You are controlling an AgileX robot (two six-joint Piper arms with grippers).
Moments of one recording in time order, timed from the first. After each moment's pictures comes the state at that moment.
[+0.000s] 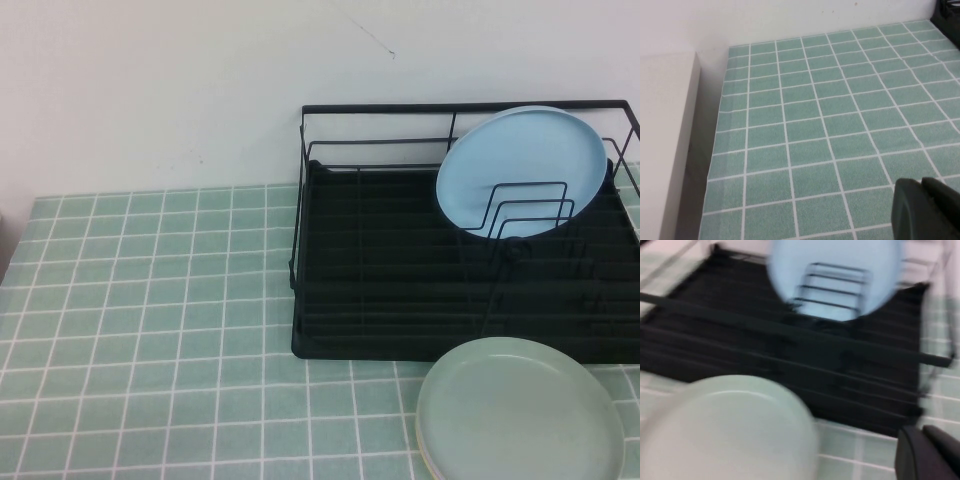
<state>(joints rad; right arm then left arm) 0.02 0.47 -0.34 0.43 0.46 -0.53 -0.03 -0.01 0.02 -0.07 0.37 0.07</state>
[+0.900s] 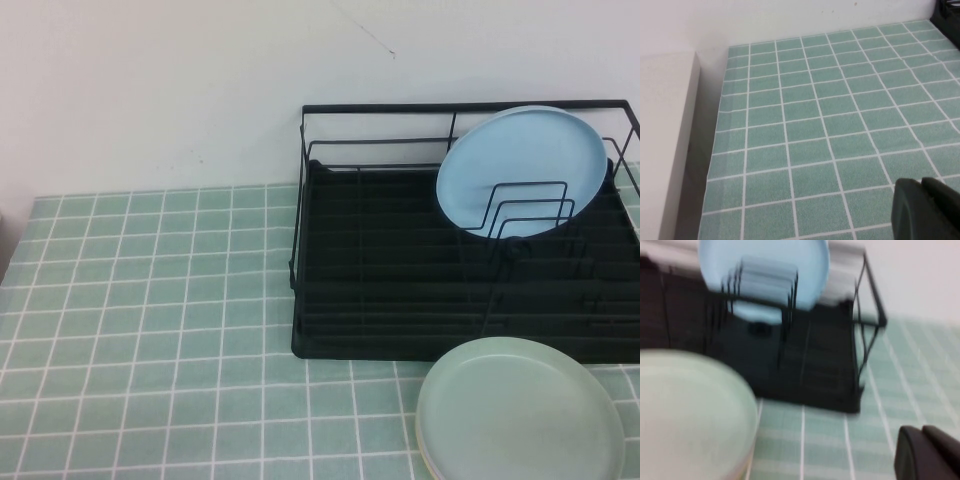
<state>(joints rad) -0.04 -0.01 0.03 0.18 0.31 -0.38 -0.03 -0.01 0.02 -0.07 0.37 0.07</state>
